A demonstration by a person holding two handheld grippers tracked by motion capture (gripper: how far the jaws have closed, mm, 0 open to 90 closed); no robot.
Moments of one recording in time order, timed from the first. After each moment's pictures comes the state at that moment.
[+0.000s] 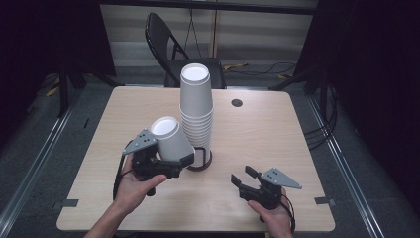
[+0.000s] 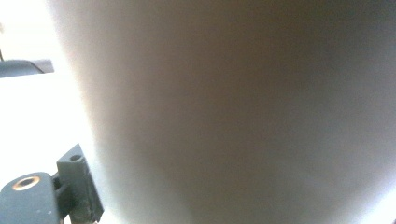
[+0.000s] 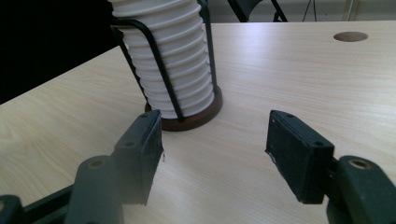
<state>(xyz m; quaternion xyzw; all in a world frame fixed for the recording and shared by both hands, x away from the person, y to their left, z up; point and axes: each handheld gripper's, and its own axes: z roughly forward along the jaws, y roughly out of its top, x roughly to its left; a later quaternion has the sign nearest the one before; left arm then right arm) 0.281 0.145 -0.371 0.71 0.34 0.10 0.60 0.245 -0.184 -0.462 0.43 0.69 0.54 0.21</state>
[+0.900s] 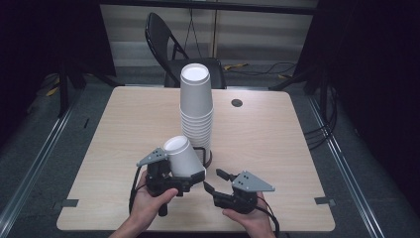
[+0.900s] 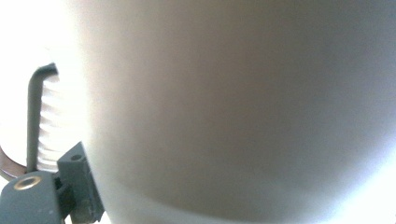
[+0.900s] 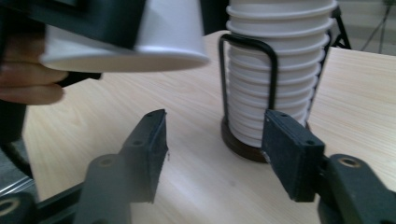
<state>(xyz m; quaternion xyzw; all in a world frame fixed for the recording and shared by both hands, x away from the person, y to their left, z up) 0.267 0.125 -0.415 0.69 0.41 -0.01 0.60 0.231 -0.118 -0.445 0.33 0.73 0.57 0.19</state>
